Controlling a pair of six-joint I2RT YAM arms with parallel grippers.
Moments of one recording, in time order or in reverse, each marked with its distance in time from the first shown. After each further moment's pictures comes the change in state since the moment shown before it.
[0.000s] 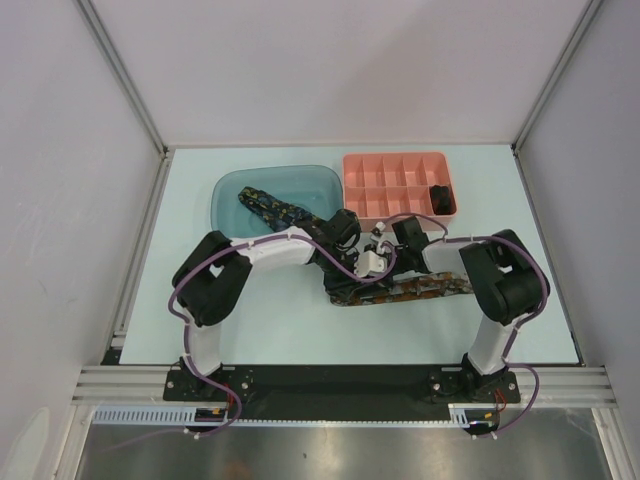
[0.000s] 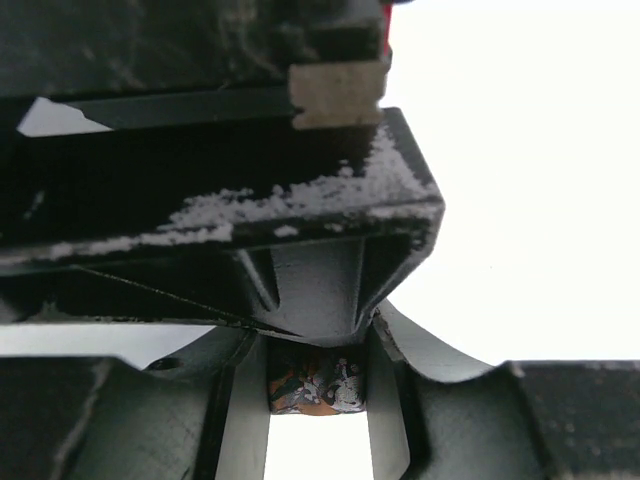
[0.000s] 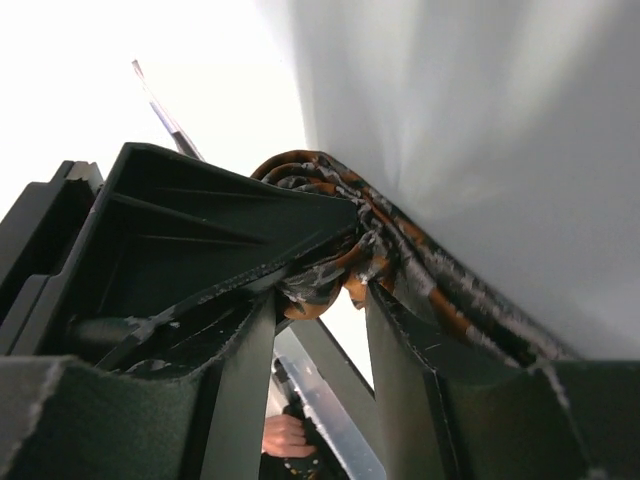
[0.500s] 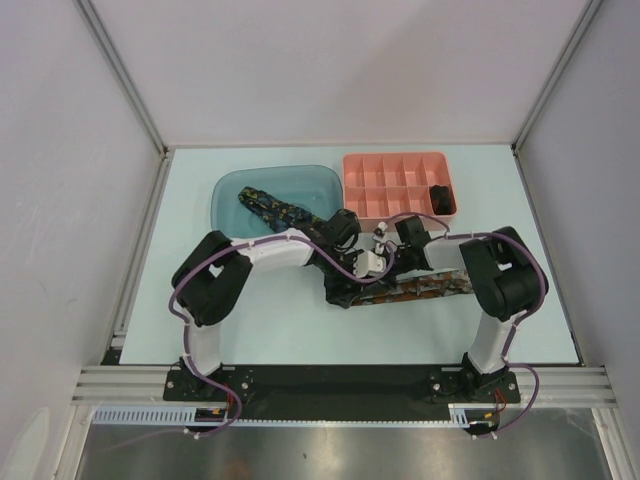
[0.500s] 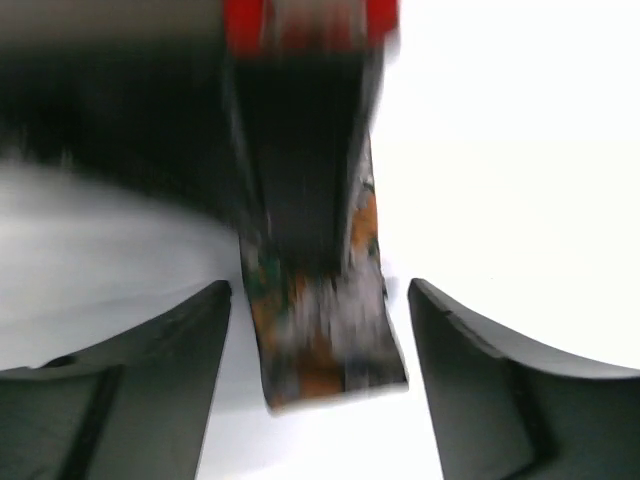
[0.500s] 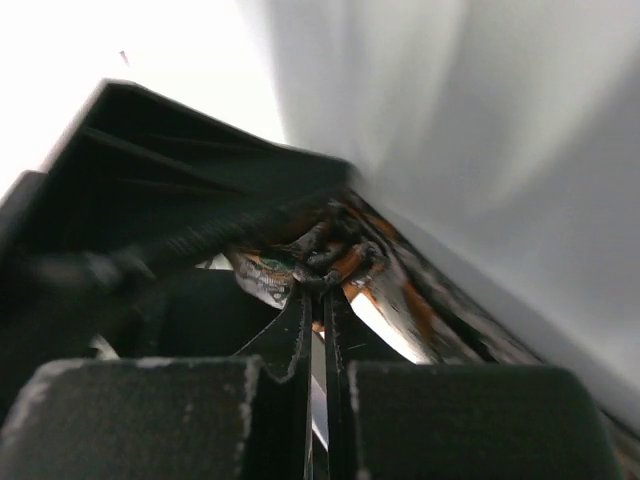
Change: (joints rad) left arm 0.015 0.001 -0.023 0.050 0.018 -0.013; right arm -0.036 0.033 0.020 -0.056 -0.015 -0.087
